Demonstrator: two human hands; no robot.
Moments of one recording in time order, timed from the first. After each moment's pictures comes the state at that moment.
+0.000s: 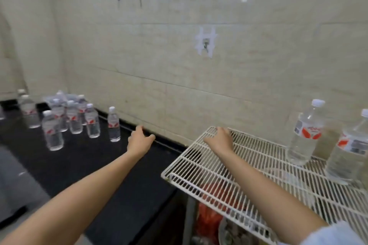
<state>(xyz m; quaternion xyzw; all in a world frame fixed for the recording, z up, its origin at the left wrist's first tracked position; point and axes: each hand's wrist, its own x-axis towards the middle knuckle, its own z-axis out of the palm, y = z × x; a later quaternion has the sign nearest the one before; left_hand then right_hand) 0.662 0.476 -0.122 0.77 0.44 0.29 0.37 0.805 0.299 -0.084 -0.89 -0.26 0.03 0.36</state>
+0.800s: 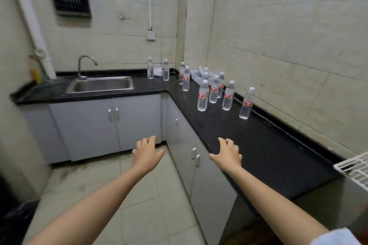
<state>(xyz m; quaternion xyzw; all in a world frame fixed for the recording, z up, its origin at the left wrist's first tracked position) 0.195 0.470 -0.210 0.67 0.69 0.21 0.14 0.423 0.441 -0.193 -0.79 -0.56 0.14 0.19</state>
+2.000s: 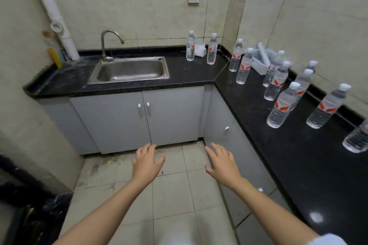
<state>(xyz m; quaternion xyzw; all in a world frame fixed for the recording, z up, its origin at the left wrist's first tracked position) 0.019 0.797 -0.291 0.61 0.75 0.17 0.19 0.249 0.815 -0.292 -0.59 -0.80 0.10 0.03</state>
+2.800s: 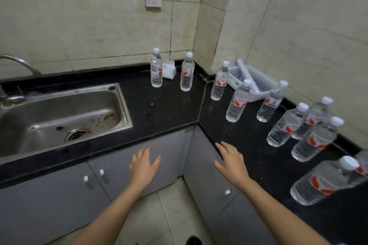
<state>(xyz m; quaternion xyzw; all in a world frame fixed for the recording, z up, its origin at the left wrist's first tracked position) 0.016 1.246 -0.310 0.65 0.69 0.19 0.28 0.267 1.198 -0.280 -0.75 -0.65 0.11 0.08</state>
